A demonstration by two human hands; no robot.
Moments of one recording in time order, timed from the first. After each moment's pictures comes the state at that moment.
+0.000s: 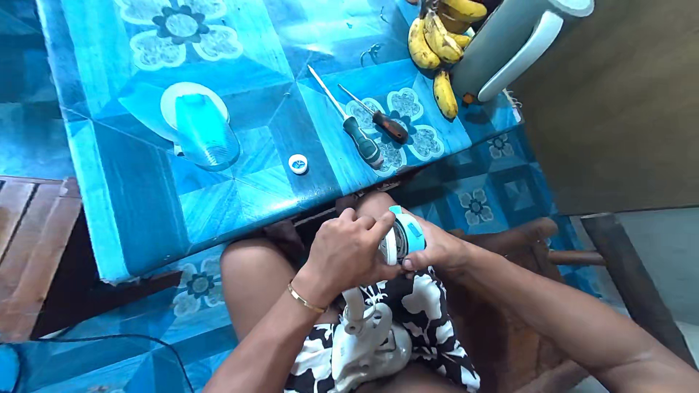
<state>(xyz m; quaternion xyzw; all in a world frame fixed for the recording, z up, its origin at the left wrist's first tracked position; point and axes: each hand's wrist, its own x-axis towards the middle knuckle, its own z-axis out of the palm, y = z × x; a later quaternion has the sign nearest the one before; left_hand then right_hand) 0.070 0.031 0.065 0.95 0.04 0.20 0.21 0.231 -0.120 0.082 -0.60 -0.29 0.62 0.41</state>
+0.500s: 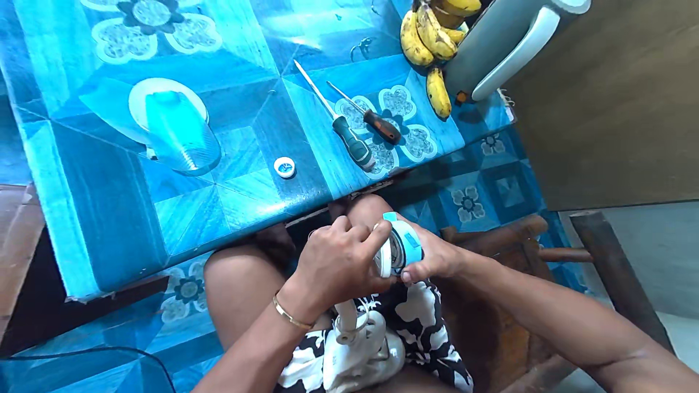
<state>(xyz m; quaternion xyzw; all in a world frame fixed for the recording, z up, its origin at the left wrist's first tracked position) 0.071 0.032 0.064 0.95 0.02 0.23 0.20 0.236 -0.126 0.076 -0.59 -0.34 0.60 0.42</state>
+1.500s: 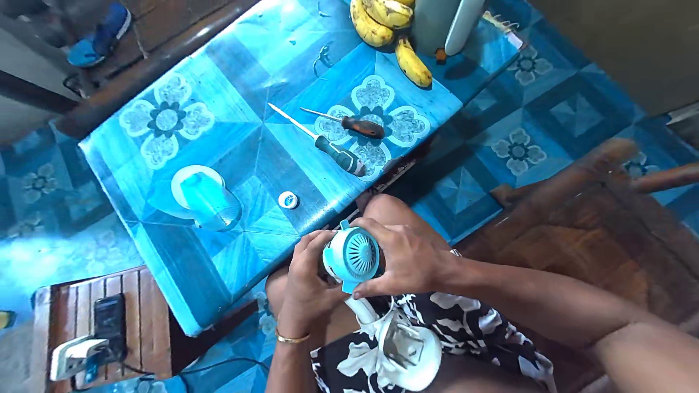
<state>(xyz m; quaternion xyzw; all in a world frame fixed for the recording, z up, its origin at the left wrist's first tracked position) 0.027 0.079 0.032 0.86 0.08 0.21 0.45 0.182 -0.088 0.098 -0.77 -0.45 0.35 0.29</state>
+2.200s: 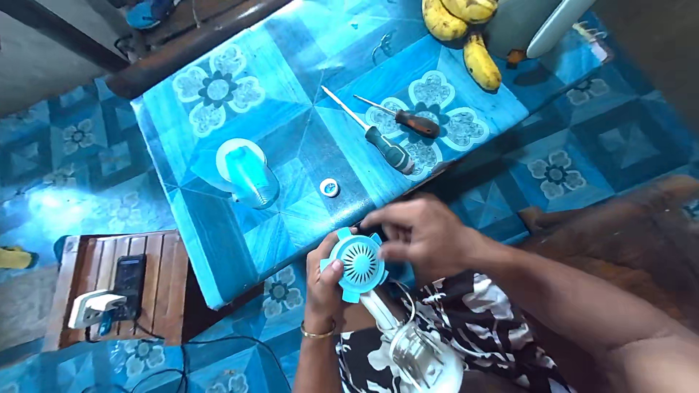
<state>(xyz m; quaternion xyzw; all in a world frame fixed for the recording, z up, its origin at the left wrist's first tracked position) 0.011 0.082 0.025 0.61 0.17 0.28 0.72 0.206 -0.038 0.091 -0.65 -0.58 0.26 0.41</state>
